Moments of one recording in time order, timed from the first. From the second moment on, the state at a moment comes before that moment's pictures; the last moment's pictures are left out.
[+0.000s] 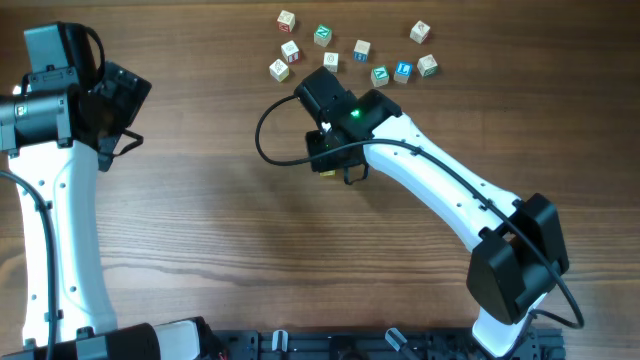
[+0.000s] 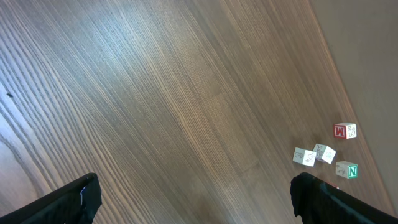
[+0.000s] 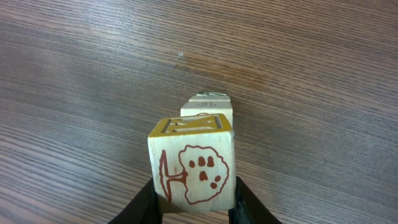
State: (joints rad) left arm 0.18 1.49 1.63 -1.19 -0.13 -0.88; right arm 0.69 1.91 1.62 -0.99 0.01 0.45
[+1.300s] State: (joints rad) left arm 0.18 1.49 1.63 -1.19 -0.13 -0.88; right arm 0.69 1.91 1.58 -0.96 0.04 0.46
